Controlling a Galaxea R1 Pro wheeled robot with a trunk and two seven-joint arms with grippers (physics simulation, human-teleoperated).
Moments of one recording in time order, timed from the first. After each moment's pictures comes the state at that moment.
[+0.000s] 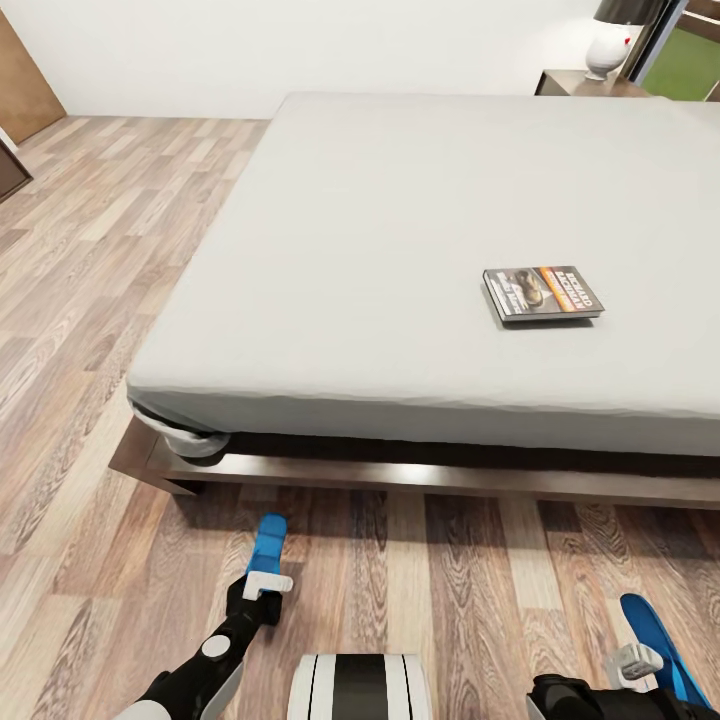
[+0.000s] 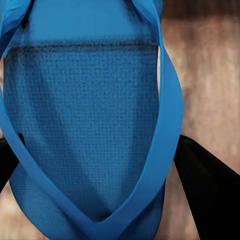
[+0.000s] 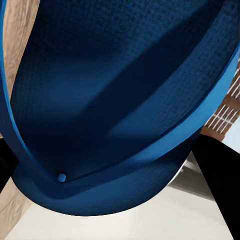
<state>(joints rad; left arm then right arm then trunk) -0.53 0.00 -0.32 -0.32 0.15 -0.26 0.06 -0.44 -0.08 0.04 -0.34 -0.02 0.56 -1.29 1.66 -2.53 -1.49</state>
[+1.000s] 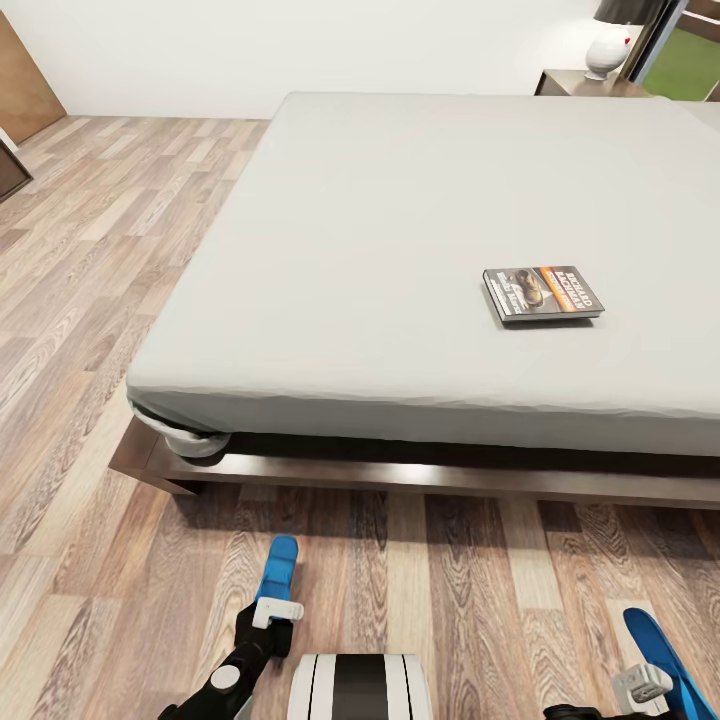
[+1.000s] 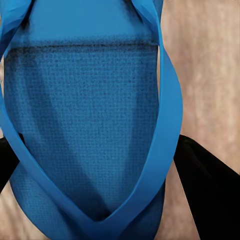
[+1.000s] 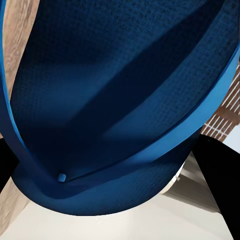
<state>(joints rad) -0.46 -0.04 -0.32 -0.35 0.13 -0.24 0.07 -0.37 -0.09 0.08 -0.37 -0.01 0.55 -1.27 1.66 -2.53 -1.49</state>
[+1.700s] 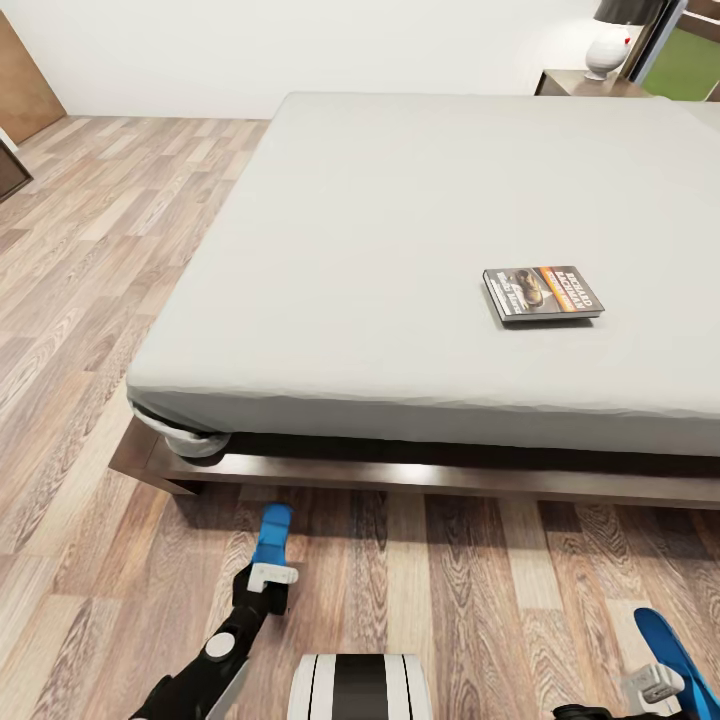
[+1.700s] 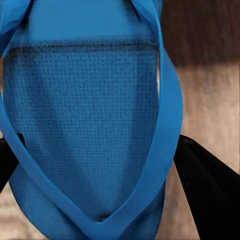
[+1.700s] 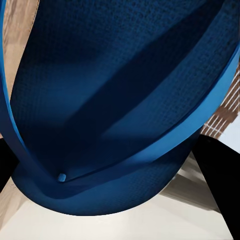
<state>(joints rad) -0.46 0.00 -0.31 -0.51 0.12 -0.23 0.09 -0.37 -0.12 0.08 -0.37 -0.01 0.55 -1.27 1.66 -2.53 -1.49</state>
